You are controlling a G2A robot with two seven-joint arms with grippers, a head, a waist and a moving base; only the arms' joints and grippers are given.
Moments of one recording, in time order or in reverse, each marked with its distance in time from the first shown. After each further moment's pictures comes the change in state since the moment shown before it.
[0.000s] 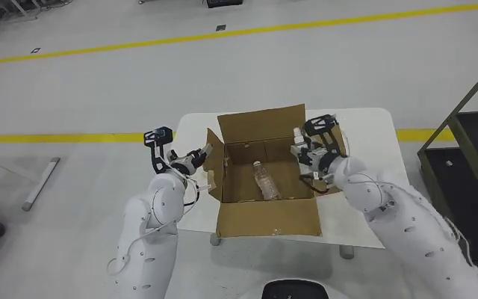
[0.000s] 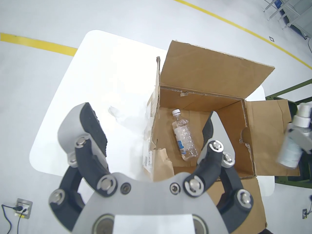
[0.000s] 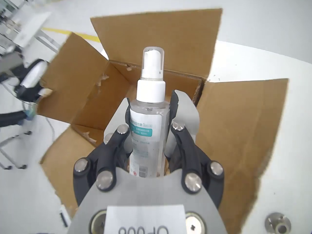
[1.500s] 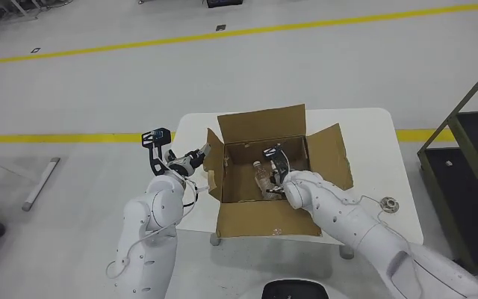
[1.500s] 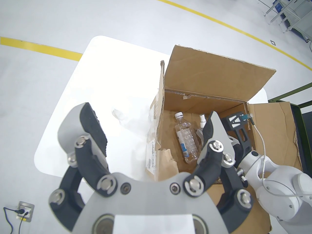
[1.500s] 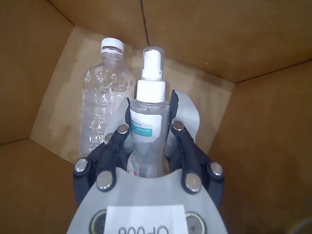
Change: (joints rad) left arm 0.008 0.001 -0.003 -0.005 0.009 -0.005 0.010; right arm 0.369 -0.311 -0.449 0.924 0.107 0.052 -0.214
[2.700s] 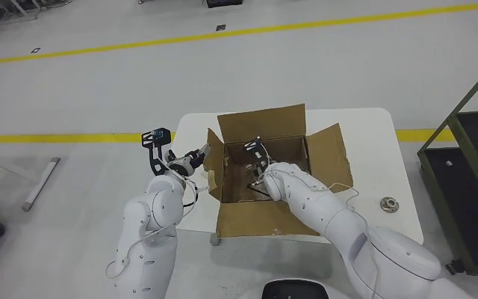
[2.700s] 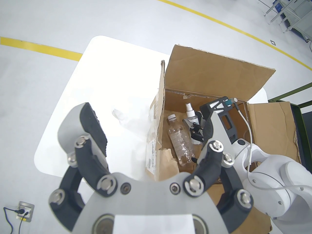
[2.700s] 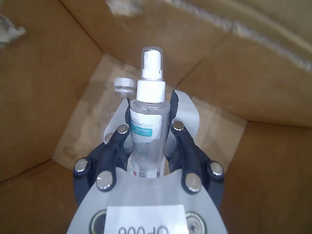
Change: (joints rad) left arm 0.000 0.000 0.000 0.000 0.000 0.000 0.000; right arm 0.160 -0.227 -0.069 0.370 0.008 -0.044 -0.102
